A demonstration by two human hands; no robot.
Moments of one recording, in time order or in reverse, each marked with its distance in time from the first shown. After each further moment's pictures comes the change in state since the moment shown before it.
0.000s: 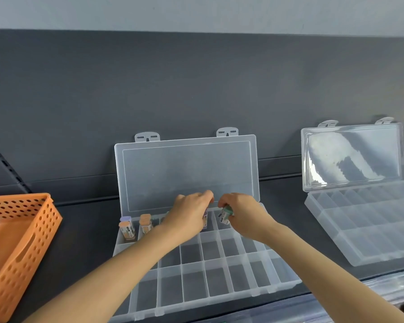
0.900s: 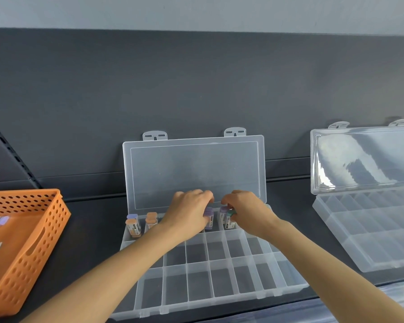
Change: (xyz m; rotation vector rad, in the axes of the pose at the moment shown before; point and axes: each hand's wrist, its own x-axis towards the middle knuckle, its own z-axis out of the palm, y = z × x) left_hand -0.006 -0.001 -0.014 0.096 0.024 -0.050; right_hand 0.019 0.003 0.004 -0.118 -0.005 -0.093
